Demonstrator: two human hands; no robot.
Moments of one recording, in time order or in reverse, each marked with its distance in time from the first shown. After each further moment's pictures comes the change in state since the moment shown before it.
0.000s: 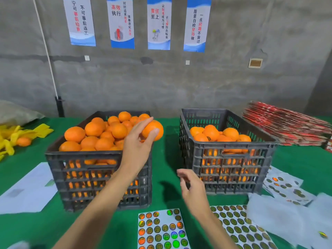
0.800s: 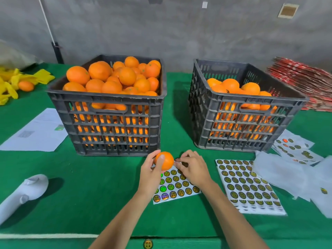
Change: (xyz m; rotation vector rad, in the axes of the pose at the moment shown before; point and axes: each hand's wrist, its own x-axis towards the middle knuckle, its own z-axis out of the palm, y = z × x) left_hand -0.222 -0.099 0.017 -0.158 -0.021 -0.784; right_hand -0.063 0.067 0.047 -0.376 -0.429 0.067
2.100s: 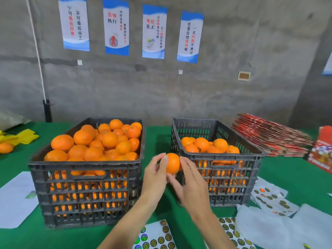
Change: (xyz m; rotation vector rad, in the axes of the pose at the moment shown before) left_hand 0.046 0.181 0.080 -0.217 -0.135 0.209; right_hand 0.031 -0.075 -0.150 -0.063 0.679 -0.198
